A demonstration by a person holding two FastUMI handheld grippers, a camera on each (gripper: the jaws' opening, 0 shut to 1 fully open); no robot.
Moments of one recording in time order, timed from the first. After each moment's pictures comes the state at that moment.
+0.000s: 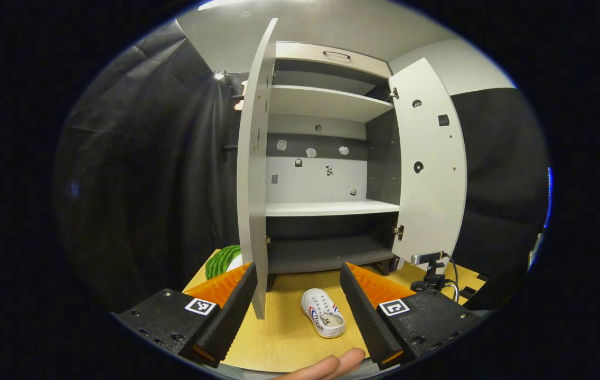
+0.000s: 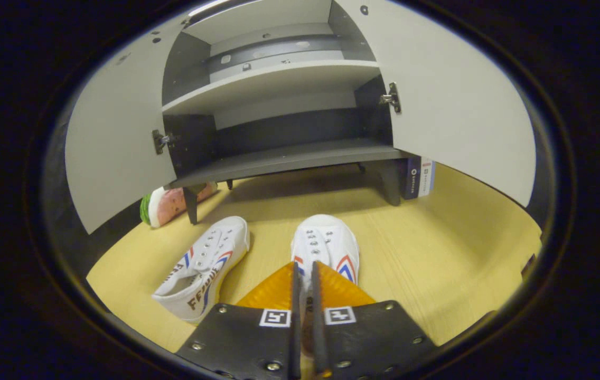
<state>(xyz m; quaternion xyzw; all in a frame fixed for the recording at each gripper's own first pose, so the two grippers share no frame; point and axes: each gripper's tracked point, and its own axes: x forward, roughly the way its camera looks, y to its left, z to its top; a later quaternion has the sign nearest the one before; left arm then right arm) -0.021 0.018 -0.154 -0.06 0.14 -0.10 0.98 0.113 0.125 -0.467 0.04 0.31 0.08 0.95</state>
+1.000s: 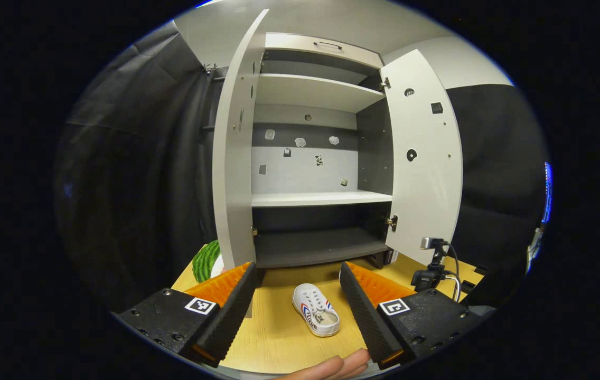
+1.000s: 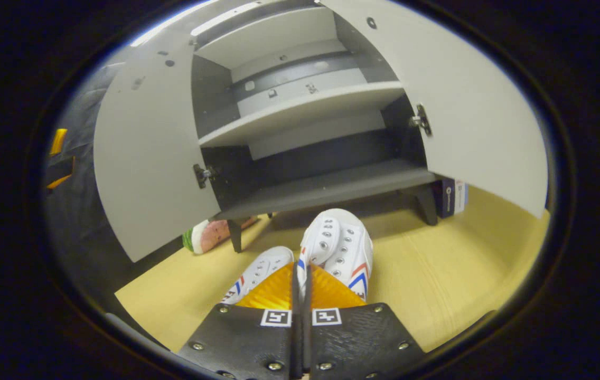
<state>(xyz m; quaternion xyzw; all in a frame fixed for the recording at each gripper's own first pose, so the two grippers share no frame) -0.005 -0.010 -0.175 -0.06 0.14 -0.14 0.98 0.123 0.171 -0.390 0.10 0.20 0.18 0.96</state>
